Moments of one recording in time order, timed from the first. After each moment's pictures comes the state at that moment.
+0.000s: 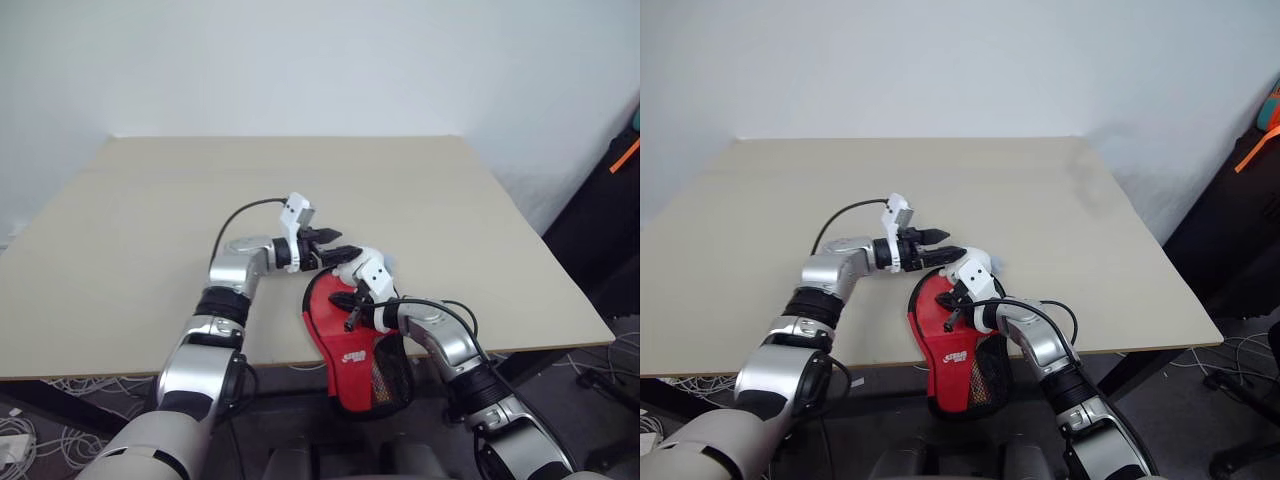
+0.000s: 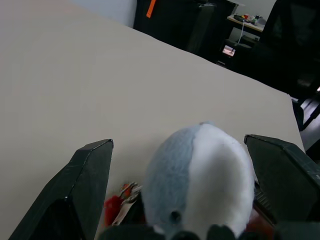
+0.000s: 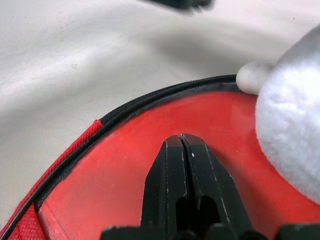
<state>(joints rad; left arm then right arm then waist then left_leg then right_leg) -0.85 0.28 0.01 0.76 -0.21 0.39 -1.08 -0.43 -0.12 0.33 0.23 0.14 0.44 0.68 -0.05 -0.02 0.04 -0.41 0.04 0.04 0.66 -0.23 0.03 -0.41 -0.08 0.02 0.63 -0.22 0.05</state>
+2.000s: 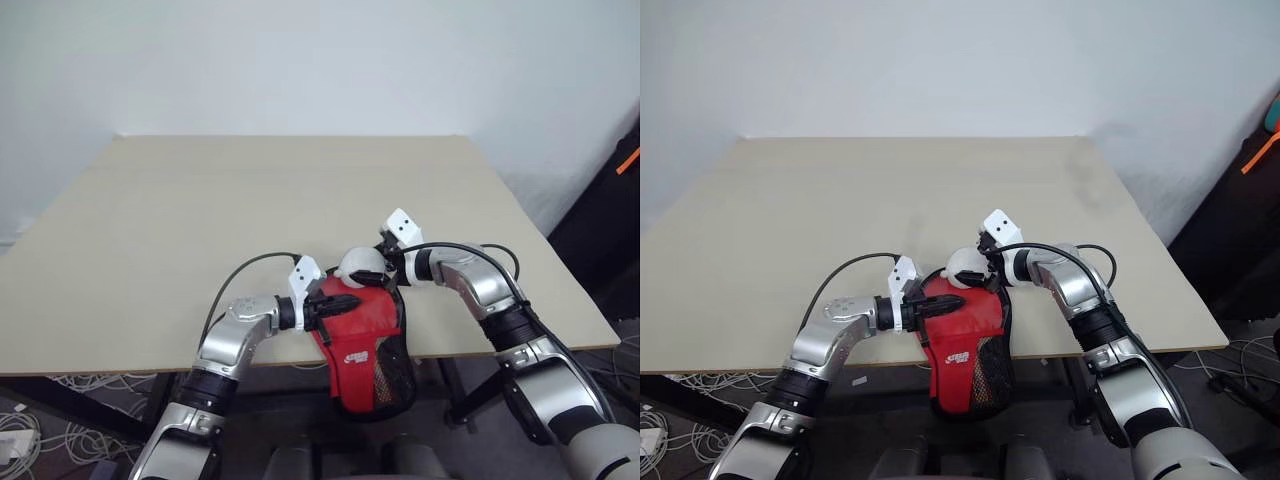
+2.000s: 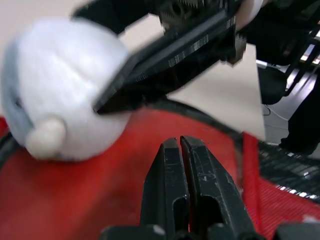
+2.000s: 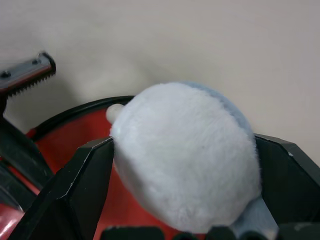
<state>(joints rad) -0.37 0.31 -0.21 0.19 -0.29 0.39 -0.97 -0.75 -0.32 0.30 0.36 0.18 0.61 0.81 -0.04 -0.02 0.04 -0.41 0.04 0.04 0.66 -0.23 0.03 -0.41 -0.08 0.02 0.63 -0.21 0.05</state>
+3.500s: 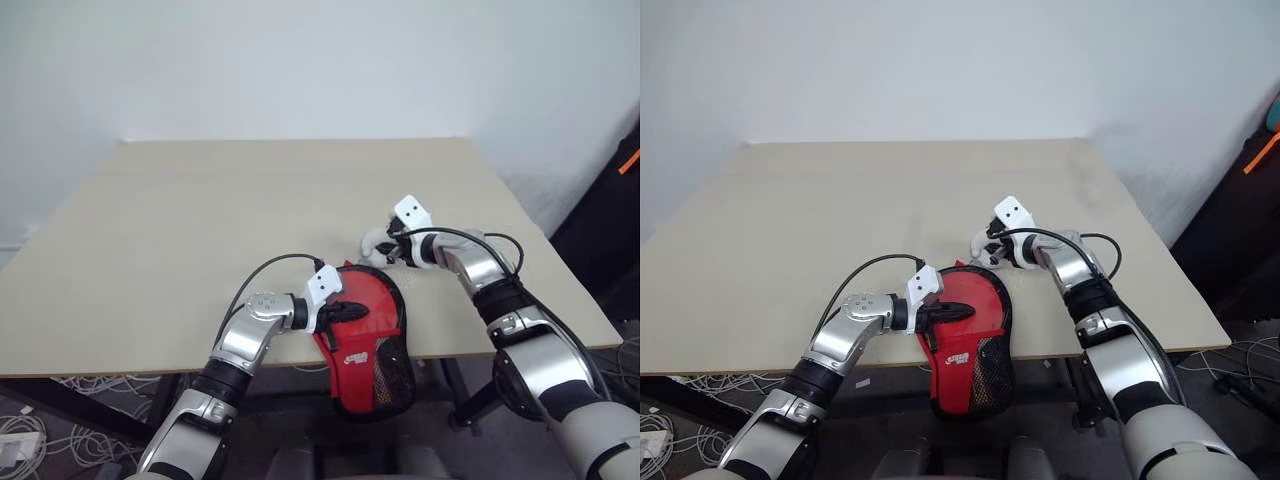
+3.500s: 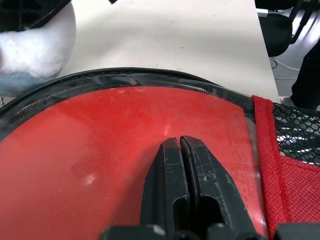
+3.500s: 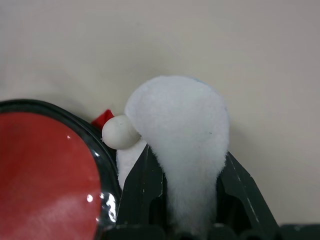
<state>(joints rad) -0.44 0.30 -0.31 0.30 -0.13 0.25 -1.01 -0.90 -0.30 0.25 0.73 0.03 0.42 0.73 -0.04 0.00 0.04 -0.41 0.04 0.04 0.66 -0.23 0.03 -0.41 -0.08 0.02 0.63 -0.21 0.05</state>
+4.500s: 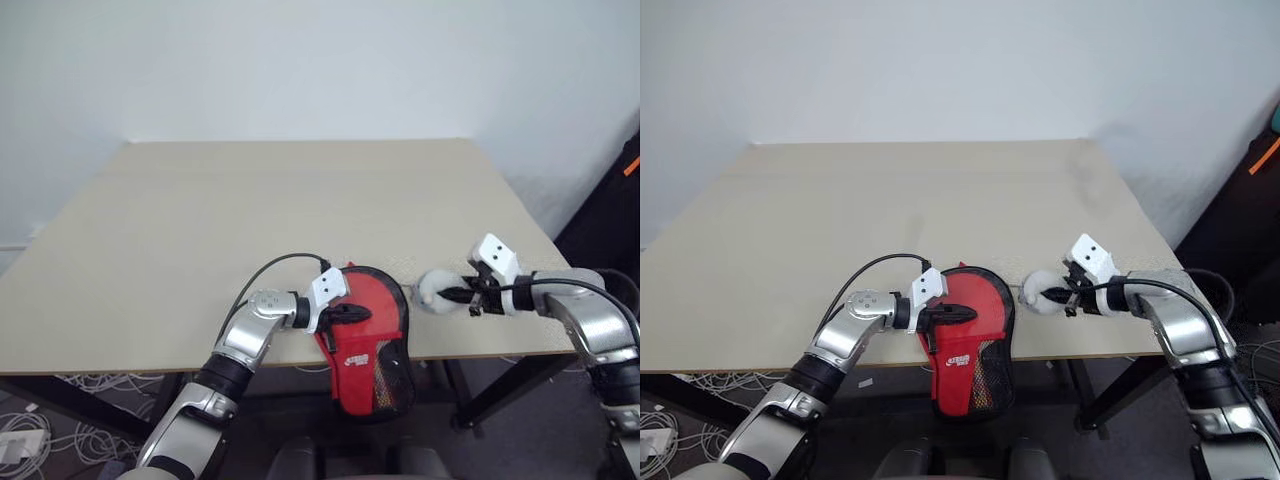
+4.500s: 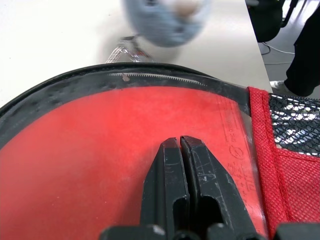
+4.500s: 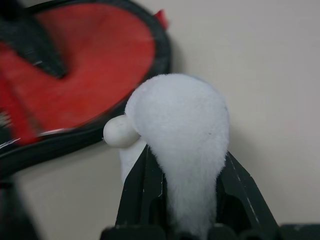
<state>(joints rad) -0.47 0.31 -0.35 0.36 -0.11 0.18 -1.05 -0.33 -0.76 0.09 -0.09 0.24 0.65 1.02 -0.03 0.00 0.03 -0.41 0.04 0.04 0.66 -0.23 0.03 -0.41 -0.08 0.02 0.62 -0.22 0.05</state>
